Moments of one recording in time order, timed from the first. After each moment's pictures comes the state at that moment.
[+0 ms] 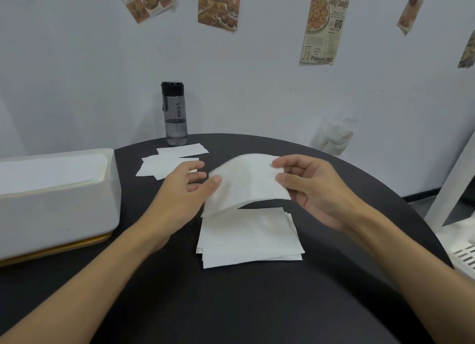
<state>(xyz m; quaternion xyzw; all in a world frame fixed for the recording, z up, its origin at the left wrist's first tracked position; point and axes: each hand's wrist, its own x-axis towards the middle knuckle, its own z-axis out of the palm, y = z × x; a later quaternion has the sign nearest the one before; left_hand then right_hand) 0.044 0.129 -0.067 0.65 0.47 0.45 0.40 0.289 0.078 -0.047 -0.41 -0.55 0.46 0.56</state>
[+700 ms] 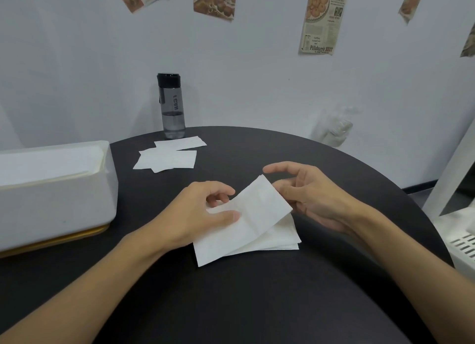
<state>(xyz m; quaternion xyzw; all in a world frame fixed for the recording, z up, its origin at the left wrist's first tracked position) 0.049 0.118 -0.084 0.83 0.40 0.29 0.27 0.289 0.067 -0.057 -0.50 -0.56 0.48 0.45</state>
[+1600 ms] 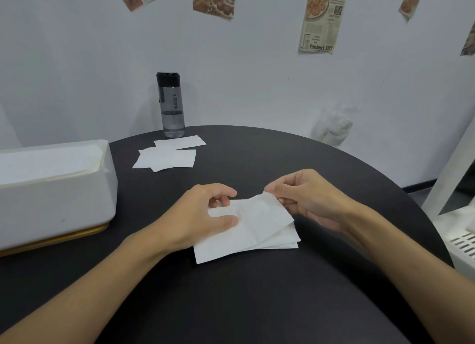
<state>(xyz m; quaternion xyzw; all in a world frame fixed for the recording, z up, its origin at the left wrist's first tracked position) 0.050 0.121 -0.093 0.83 0.40 0.28 0.26 0.289 0.073 -0.063 -0.55 -0.55 0.47 0.43</state>
